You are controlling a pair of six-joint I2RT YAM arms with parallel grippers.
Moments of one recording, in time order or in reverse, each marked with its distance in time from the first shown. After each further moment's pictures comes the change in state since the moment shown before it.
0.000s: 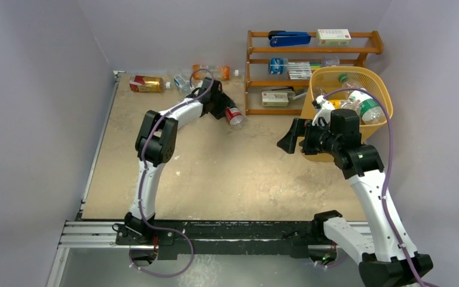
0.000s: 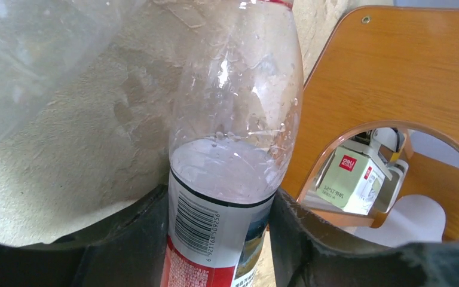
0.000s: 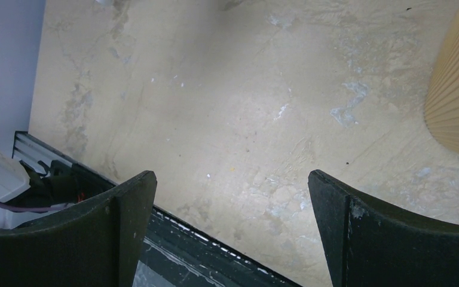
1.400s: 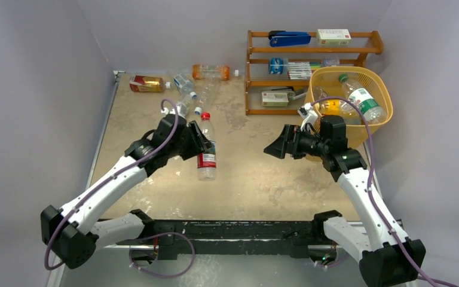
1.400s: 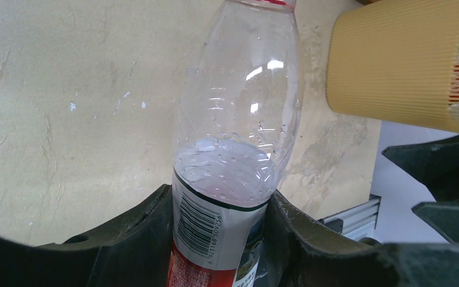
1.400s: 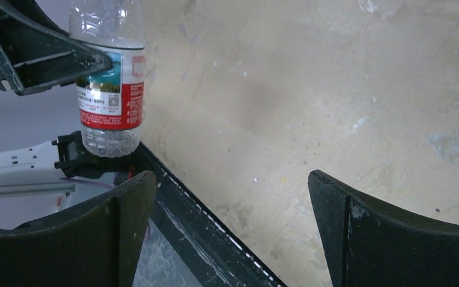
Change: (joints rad) left arm -0.196 -1.199 -0.810 -0.303 -0.045 0.301; right arm 0.011 0.026 -0.246 0.304 -0.280 0.093
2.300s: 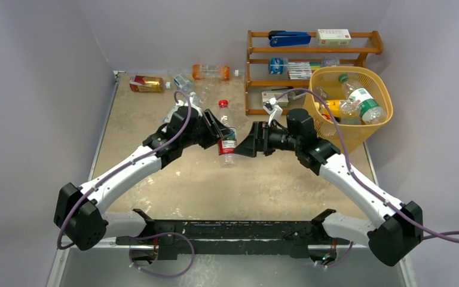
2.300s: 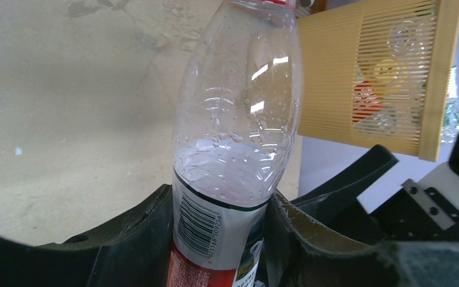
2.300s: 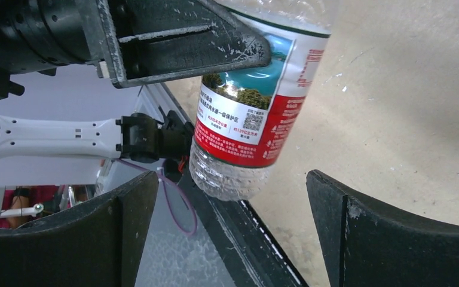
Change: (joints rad) left arm -0.028 0.123 0.006 0.306 0.083 -0.139; right arm 0.340 0.177 0.090 0.269 0.067 0.207
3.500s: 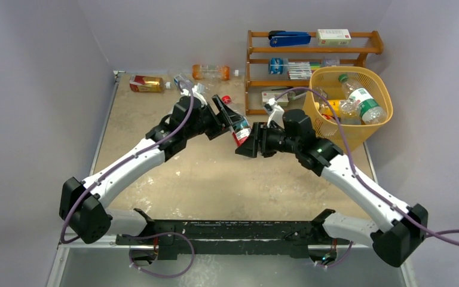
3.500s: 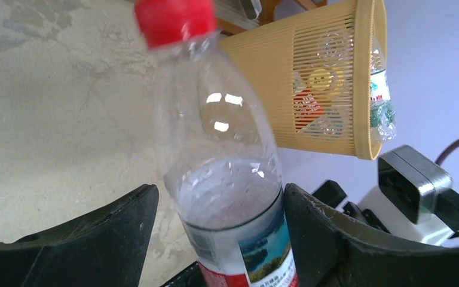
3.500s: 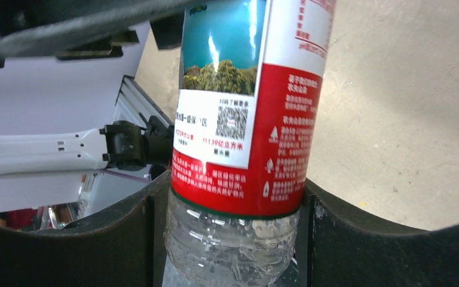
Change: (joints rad) left arm -0.013 0.075 0.100 0.097 0.042 -0.044; right arm 0.090 0.018 0.070 -0.136 0.164 0.010
